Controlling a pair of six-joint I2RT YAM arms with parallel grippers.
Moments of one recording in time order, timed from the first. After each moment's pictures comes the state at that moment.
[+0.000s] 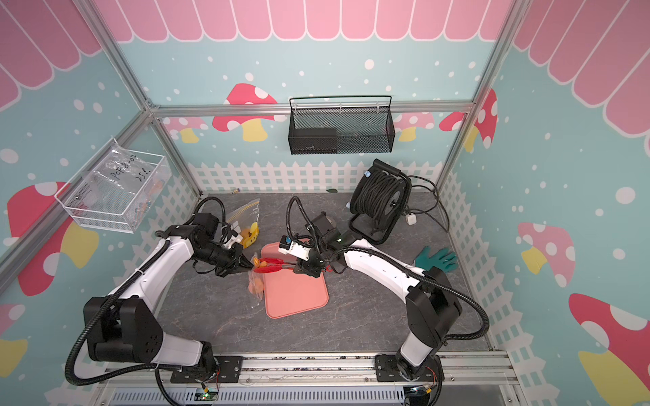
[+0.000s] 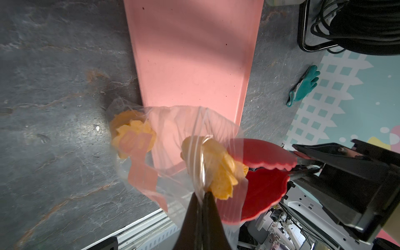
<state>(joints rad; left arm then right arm) -0.01 1.44 1.16 -1.15 0.68 -0.32 0.76 1.64 1.32 -0.62 -0.44 -0.49</state>
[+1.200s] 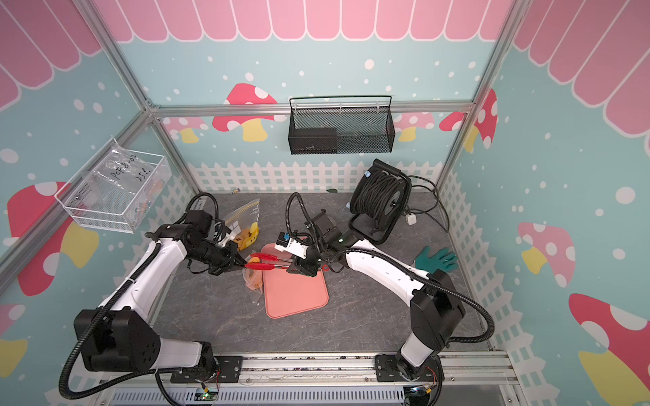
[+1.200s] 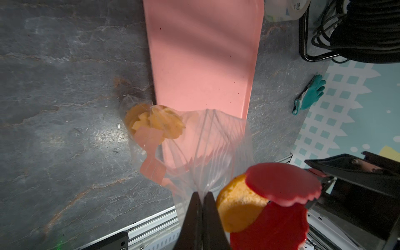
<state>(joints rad) 0.01 1.39 1.20 -1.19 0.61 -0.32 0.77 1.61 1.33 -0.57 -0.53 -0.45</state>
